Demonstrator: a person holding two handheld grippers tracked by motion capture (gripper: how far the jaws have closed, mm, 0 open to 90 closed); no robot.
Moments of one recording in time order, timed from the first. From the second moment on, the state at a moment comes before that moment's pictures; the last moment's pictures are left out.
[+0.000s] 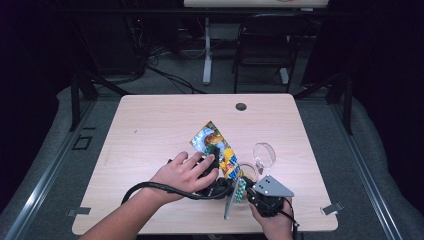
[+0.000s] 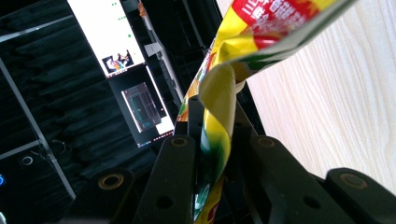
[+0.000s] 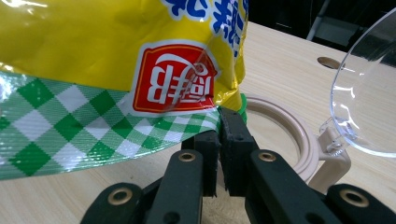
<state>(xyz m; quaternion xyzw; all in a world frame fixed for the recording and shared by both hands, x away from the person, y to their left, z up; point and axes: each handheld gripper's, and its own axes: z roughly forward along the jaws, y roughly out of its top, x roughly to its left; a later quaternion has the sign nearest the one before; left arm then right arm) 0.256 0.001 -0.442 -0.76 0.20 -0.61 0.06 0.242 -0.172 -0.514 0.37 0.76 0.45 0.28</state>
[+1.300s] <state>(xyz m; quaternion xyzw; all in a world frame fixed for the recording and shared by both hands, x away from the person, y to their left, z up) 0.255 -0.005 -0.437 -0.76 0.21 -0.61 0.05 0.240 -0.175 -0.513 0.38 0.76 0.46 0.28</state>
